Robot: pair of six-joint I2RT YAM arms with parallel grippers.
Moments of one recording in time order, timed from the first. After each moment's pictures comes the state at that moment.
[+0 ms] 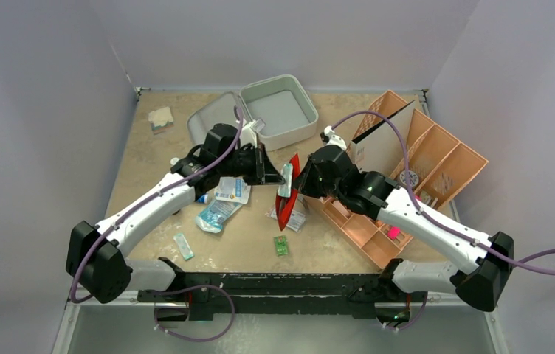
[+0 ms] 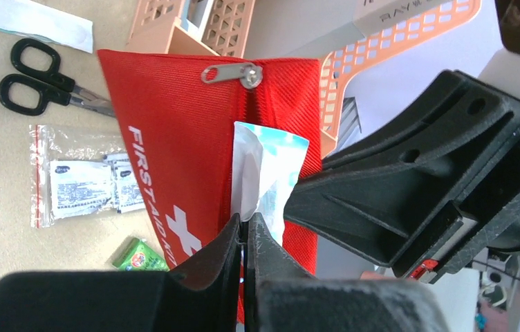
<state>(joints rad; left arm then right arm) -0.59 1.30 1.05 -0.28 0.53 -0.74 0.87 1.20 1.11 -0.57 0.19 0.96</state>
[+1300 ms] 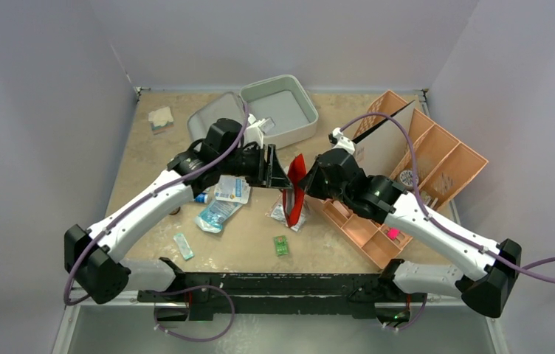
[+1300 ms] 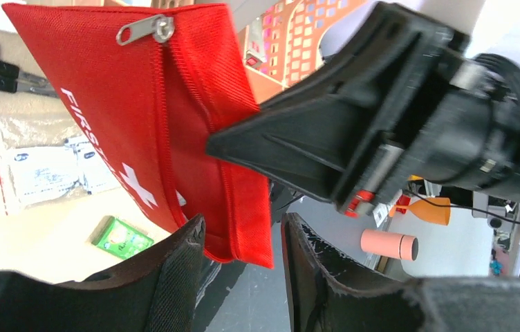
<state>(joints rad) -0.66 1.32 1.19 -0.46 0.58 -0.65 0.87 1.14 1.08 -0.59 0.25 0.96</state>
